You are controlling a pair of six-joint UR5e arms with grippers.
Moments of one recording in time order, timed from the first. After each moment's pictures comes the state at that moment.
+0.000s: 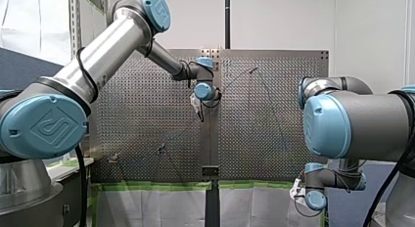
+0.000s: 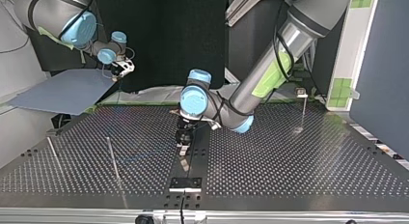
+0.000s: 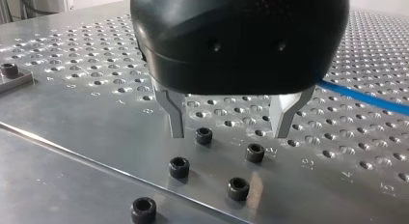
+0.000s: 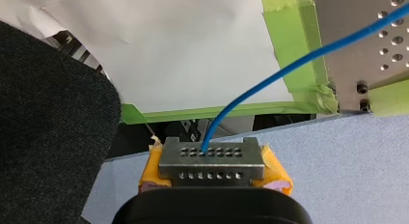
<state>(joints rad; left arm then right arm) -0.52 -2.28 -1.14 -2.82 -1.79 -1.96 1.61 -0.20 1.35 -0.74 1.61 1.88</state>
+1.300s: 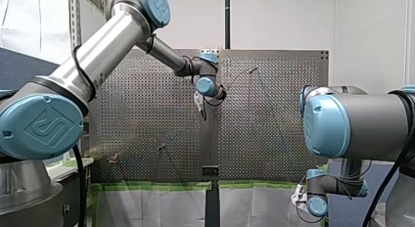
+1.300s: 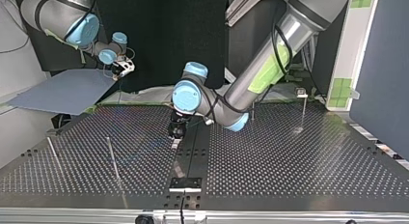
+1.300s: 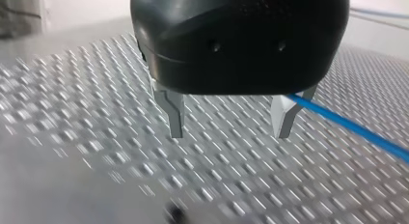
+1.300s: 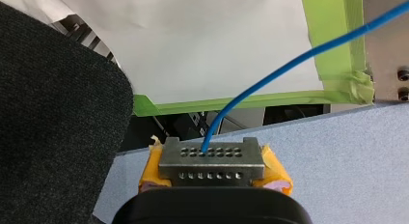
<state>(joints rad) -0.56 -2.25 -1.14 -2.92 -1.76 -1.96 1.59 -0.12 1.27 -0.72 1.61 1.88</state>
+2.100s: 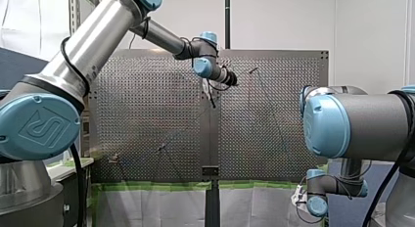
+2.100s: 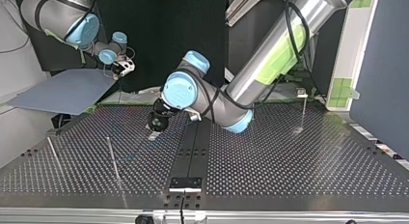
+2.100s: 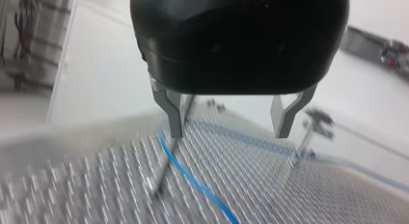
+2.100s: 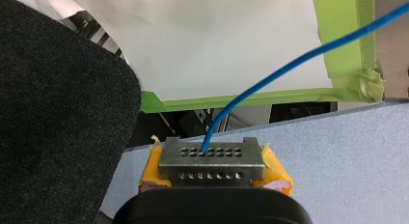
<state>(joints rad) -0.60 -2.13 -1.14 -3.07 -1.52 -2.10 1.59 -0.12 1.27 -0.70 1.61 1.88</state>
